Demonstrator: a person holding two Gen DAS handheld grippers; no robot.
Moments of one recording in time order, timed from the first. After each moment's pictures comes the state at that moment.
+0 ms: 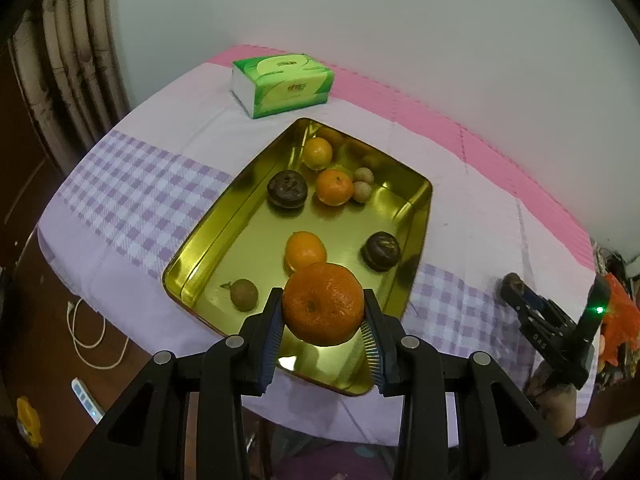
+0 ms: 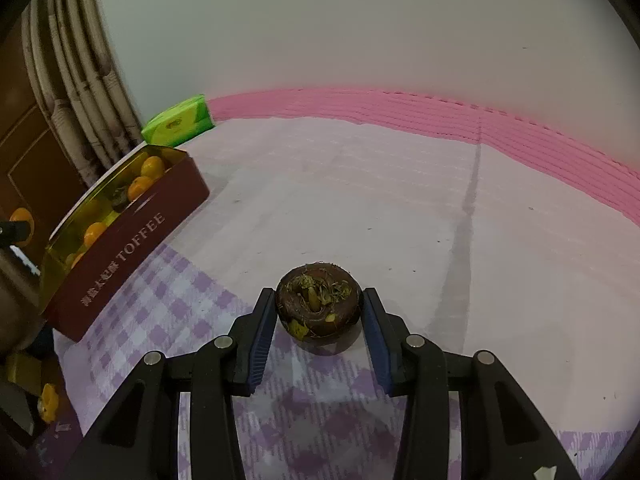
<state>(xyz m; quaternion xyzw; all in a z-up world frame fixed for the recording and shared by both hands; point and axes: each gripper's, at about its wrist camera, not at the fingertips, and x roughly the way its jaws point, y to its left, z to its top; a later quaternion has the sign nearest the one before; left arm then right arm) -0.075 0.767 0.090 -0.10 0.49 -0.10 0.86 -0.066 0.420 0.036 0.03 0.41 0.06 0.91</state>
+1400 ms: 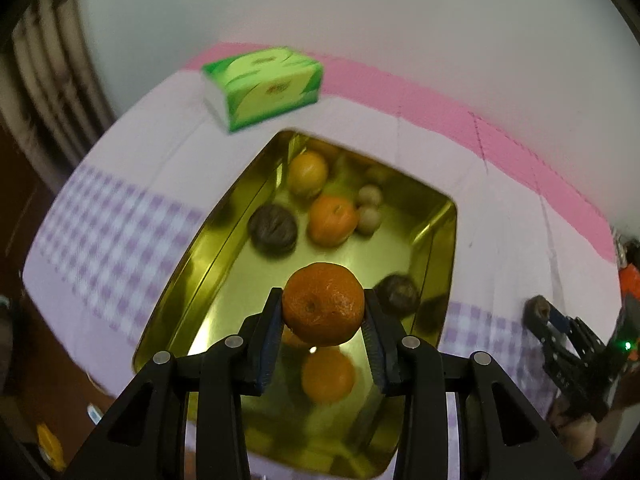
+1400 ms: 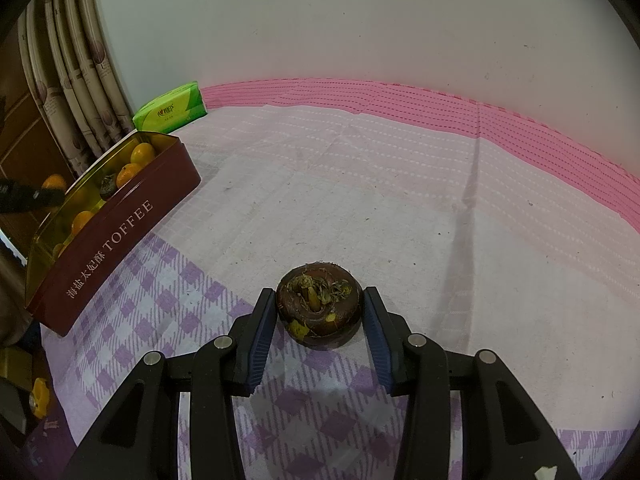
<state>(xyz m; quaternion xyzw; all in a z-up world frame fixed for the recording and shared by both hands) -0.006 0.730 0.074 -0.05 0.50 -0.11 0.86 -0.059 0.429 0.027 0.01 0.42 0.05 0.91</state>
